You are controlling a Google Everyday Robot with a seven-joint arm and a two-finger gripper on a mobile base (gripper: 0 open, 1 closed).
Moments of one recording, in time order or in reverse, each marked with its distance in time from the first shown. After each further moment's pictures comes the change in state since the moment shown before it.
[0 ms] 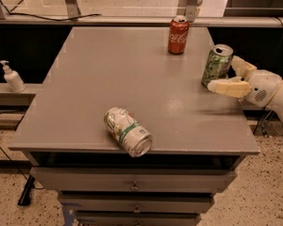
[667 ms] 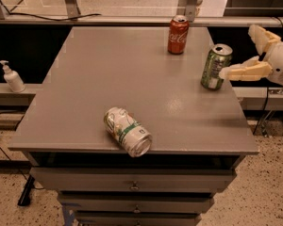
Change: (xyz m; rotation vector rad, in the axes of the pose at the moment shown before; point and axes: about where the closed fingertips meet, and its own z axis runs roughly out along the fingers) arm -0.076 0.026 -0.010 -0.012 0.084 -0.275
